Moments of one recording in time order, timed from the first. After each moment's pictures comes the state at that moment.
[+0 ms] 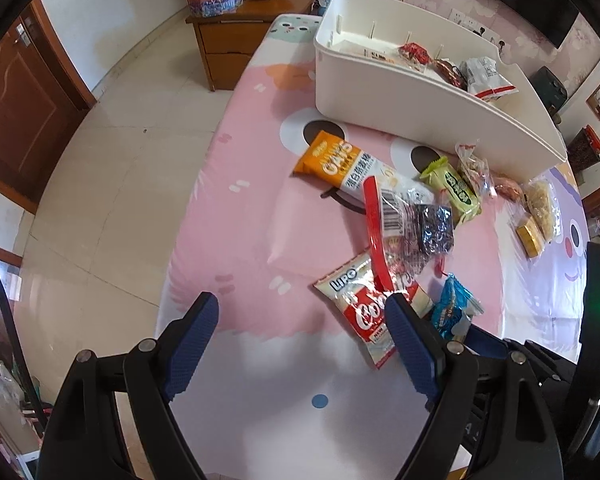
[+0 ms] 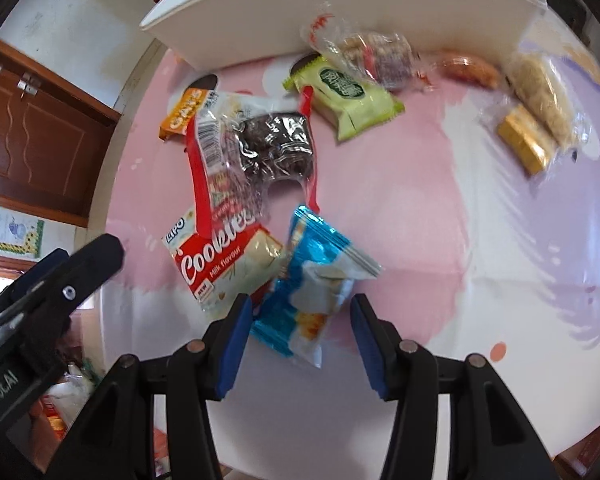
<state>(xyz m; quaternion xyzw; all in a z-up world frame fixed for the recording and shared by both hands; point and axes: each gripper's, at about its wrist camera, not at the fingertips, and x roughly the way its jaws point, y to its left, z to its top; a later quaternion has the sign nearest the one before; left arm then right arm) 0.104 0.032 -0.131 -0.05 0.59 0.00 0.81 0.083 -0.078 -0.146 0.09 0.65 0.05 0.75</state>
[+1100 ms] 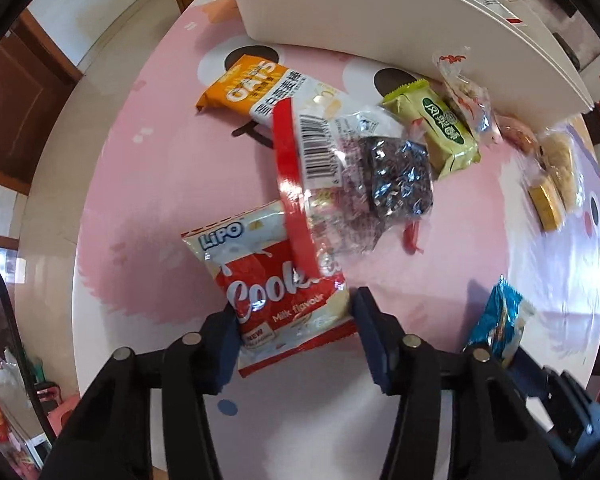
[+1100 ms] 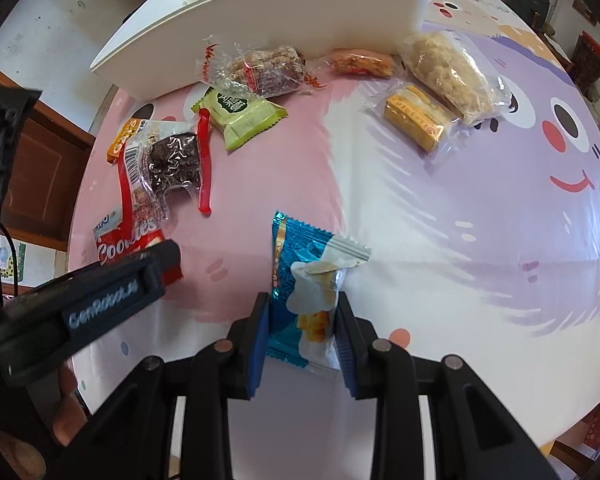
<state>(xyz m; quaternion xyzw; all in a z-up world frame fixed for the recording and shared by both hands) 0.116 -0.039 -0.187 -0.04 0.65 0.00 0.76 0.060 -0.145 -0.141 0.11 0.63 0.00 0.77</state>
